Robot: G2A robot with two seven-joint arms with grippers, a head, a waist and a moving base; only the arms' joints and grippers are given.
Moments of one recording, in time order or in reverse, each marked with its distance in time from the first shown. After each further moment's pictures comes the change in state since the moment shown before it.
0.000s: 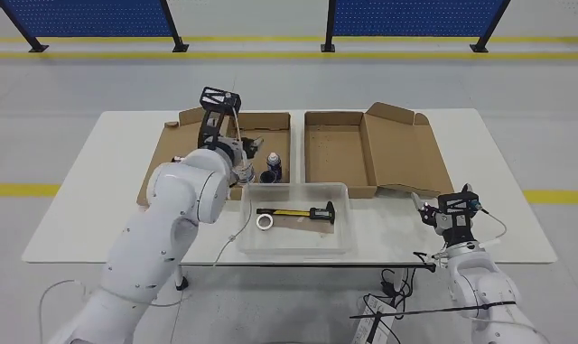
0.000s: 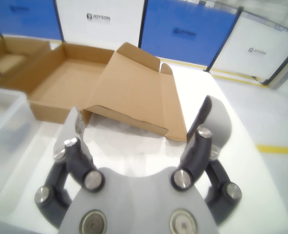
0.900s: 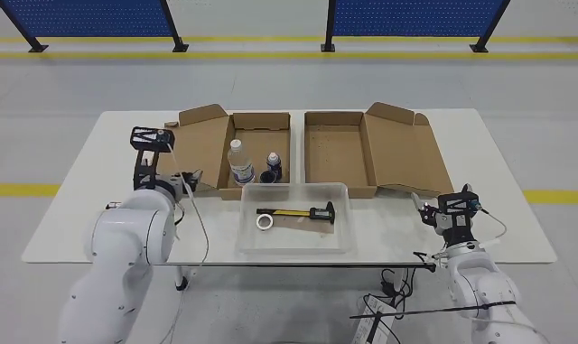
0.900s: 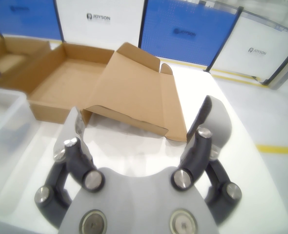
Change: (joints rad) left arm 0.341 0.026 -0.326 -0.215 0.164 -0.034 -0.148; right arm 0.000 0.000 0.000 0.000 0.000 0.000 0.000
